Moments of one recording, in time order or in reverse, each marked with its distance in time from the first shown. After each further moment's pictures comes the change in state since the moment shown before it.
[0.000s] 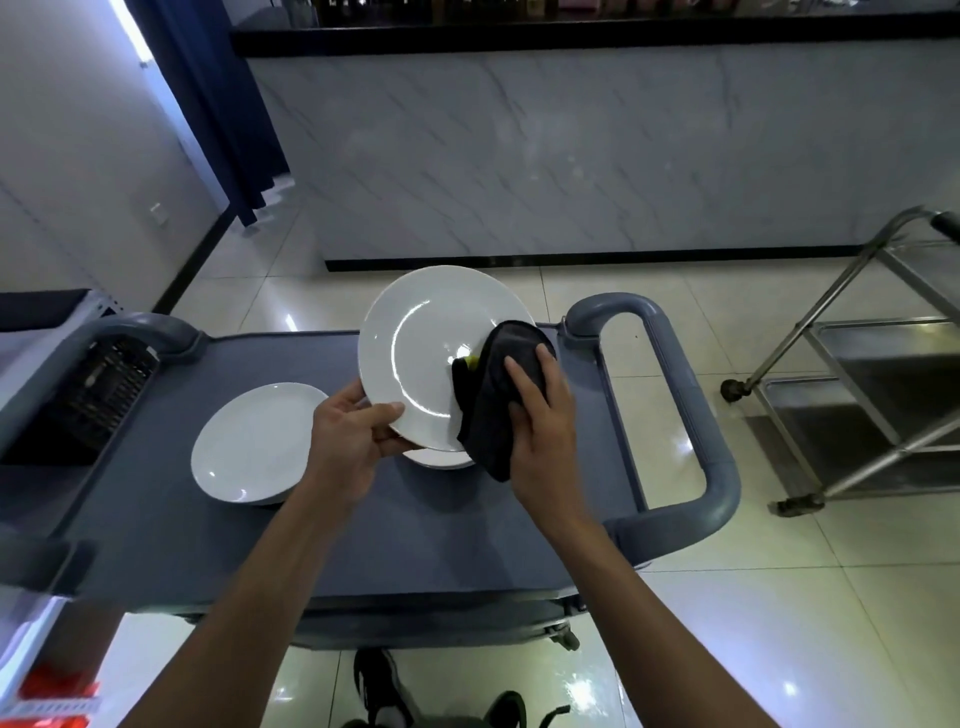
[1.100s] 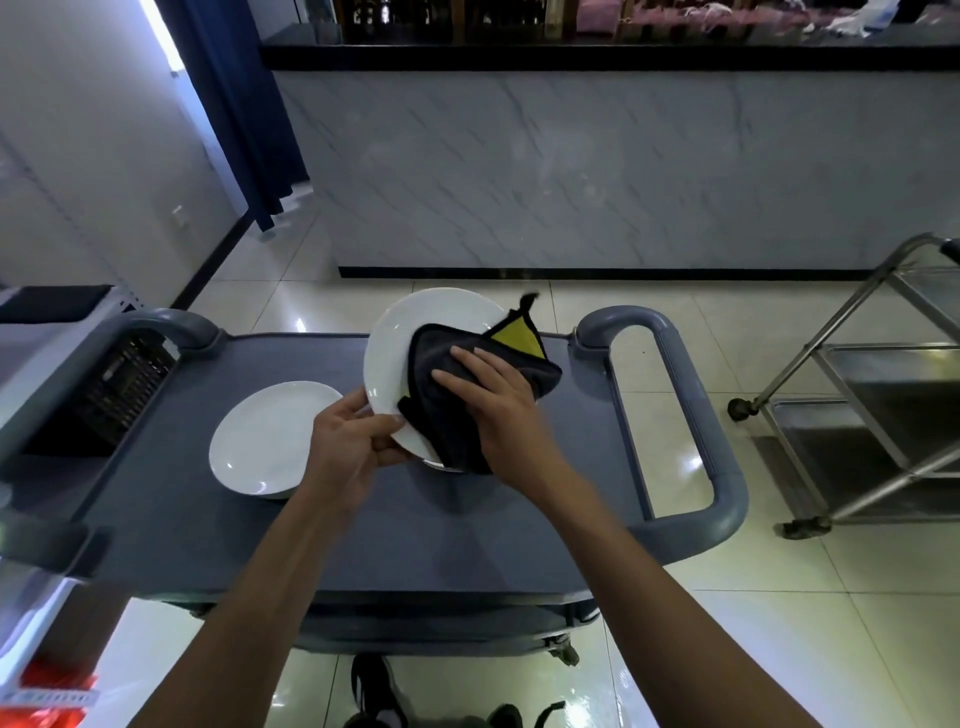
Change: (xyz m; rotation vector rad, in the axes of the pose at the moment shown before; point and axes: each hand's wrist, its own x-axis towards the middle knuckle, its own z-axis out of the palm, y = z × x) left_hand -0.013 0.001 -0.018 -0.024 0.004 0.003; right_hand 0.030 -0.025 0.017 -0.253 -0.349 -0.372
